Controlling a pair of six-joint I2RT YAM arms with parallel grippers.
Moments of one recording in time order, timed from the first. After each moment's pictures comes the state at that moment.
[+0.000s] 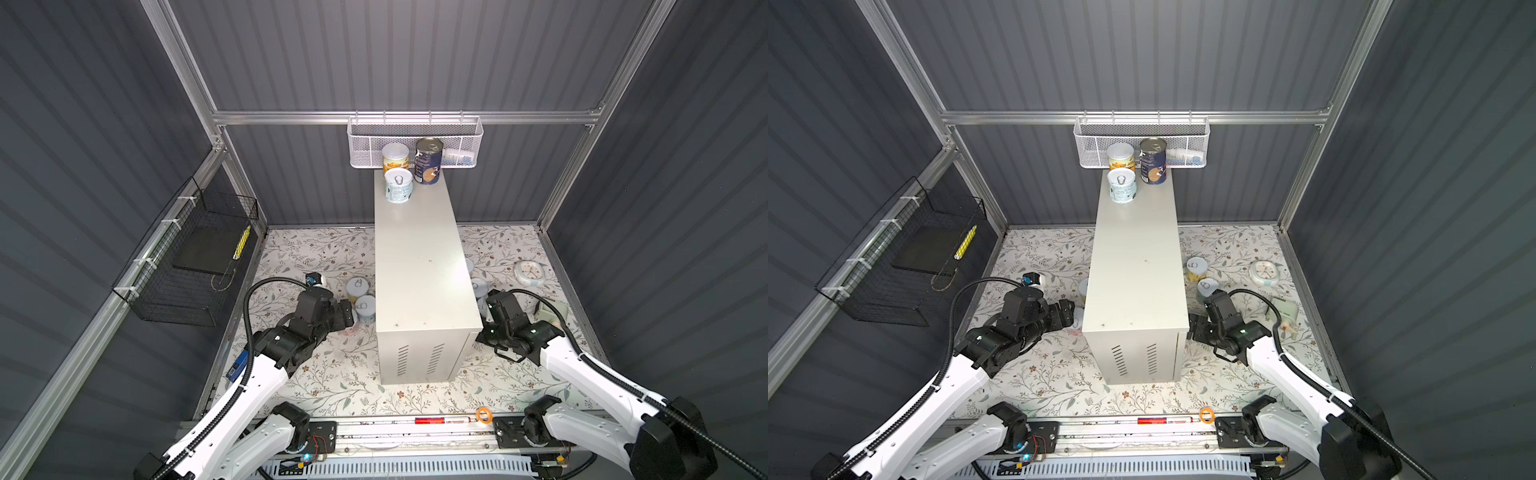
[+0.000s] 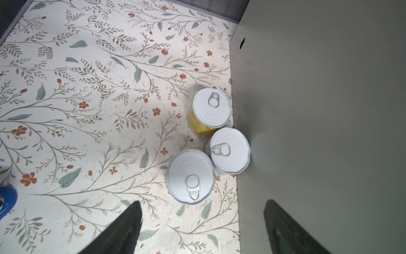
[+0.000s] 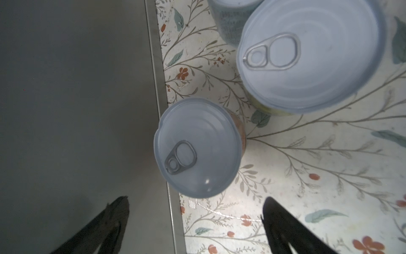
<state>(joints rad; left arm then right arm) -0.51 0.89 0.78 -0.58 -0.20 -0.53 0.46 1.09 0.63 -0.51 -0.03 0.67</state>
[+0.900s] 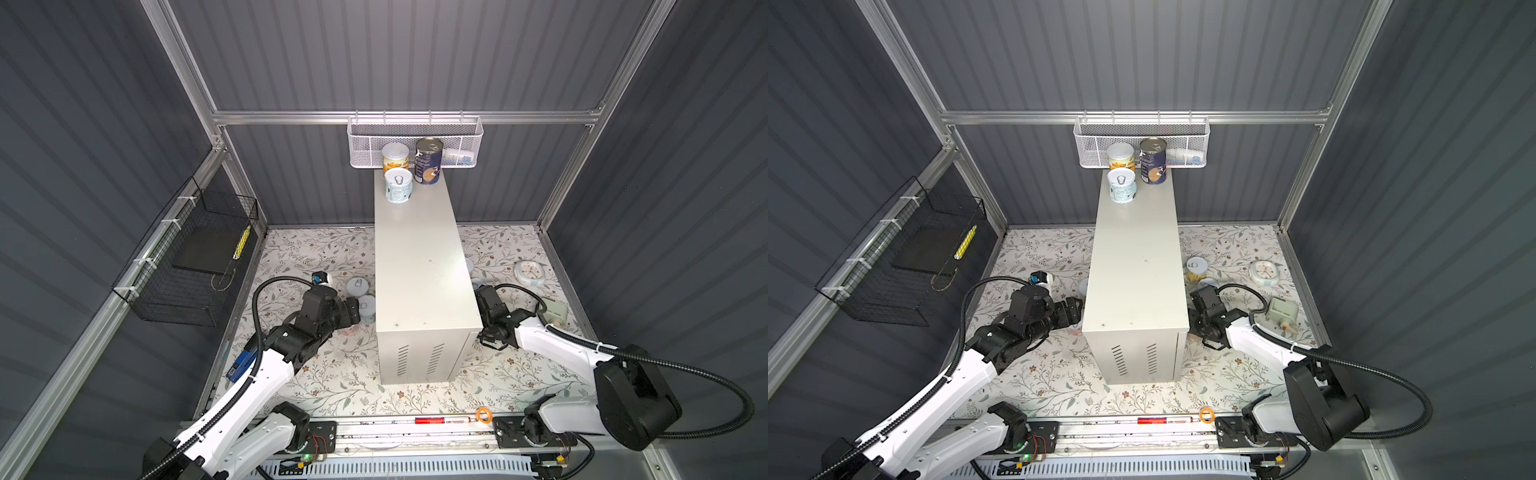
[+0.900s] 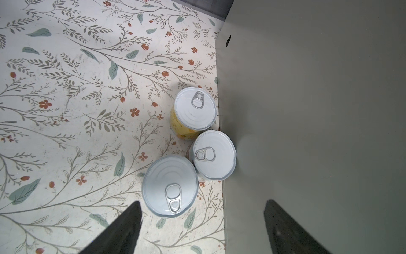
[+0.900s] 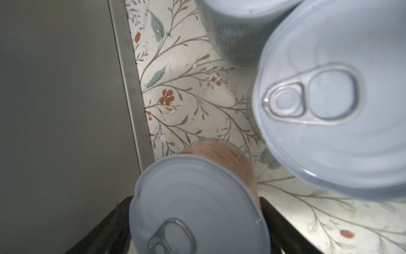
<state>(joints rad) -0.51 0.94 0.74 -0.47 -0.14 -0.55 0.48 1.35 0.67 -0.35 0.05 0.70</state>
